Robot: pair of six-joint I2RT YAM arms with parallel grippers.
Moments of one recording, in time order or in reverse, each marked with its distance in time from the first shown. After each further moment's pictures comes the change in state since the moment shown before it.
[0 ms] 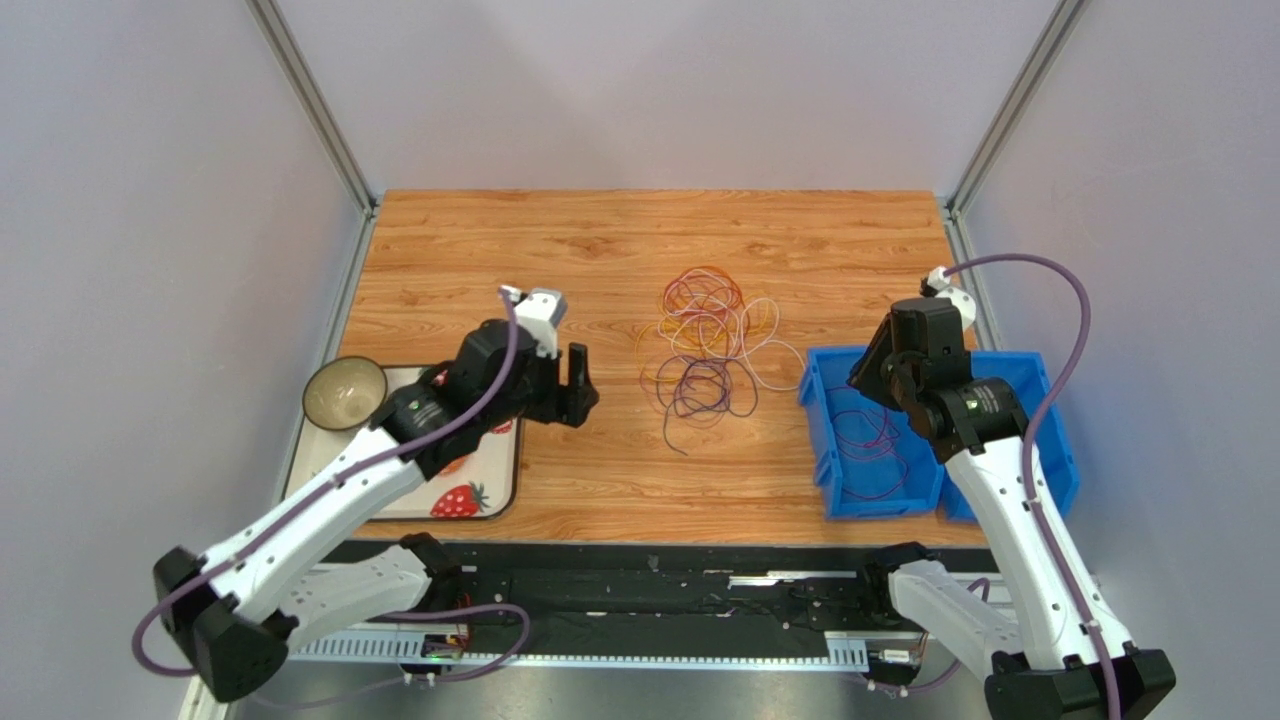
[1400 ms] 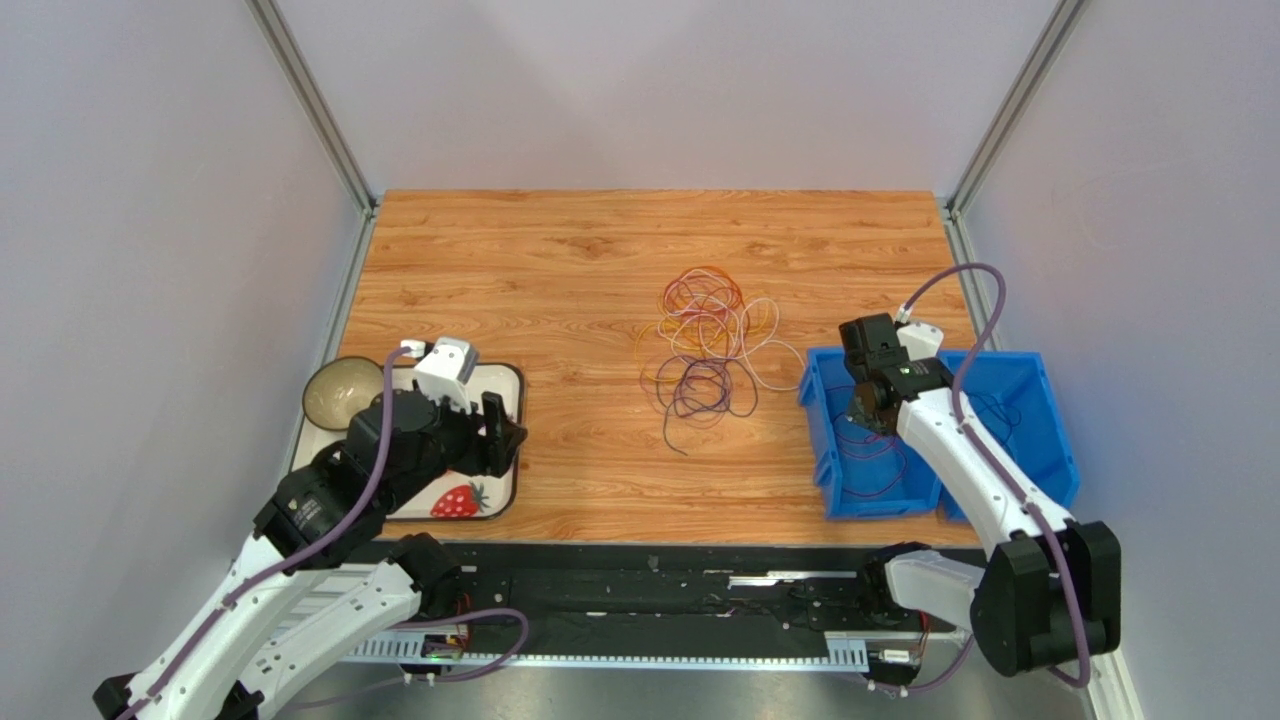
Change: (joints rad) left arm 0.000 -0.378 -0.017 -0.281 -0.085 0.037; right arm -0.002 0.222 -0.201 0.032 0.227 0.046
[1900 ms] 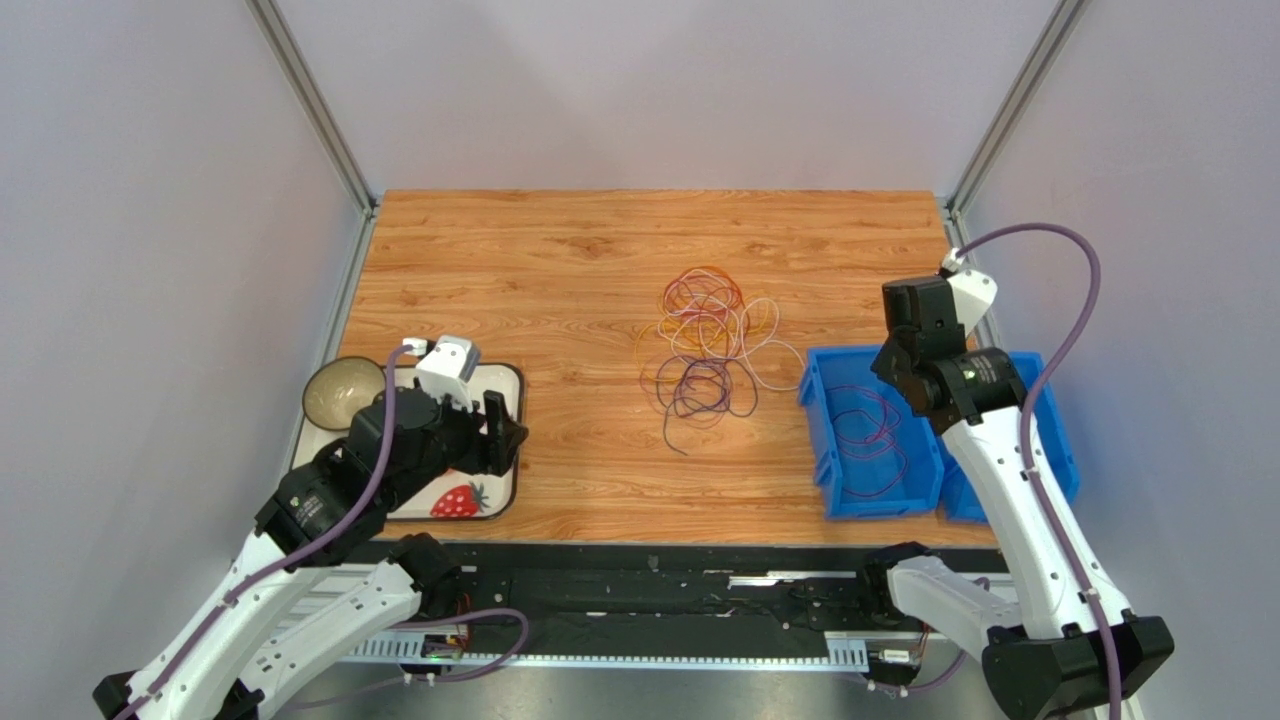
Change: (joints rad) left arm 0.000 0.012 0.007 -0.002 0.000 0.000; right arm 0.018 -0.129 0.335 -0.148 0.037 -0.039
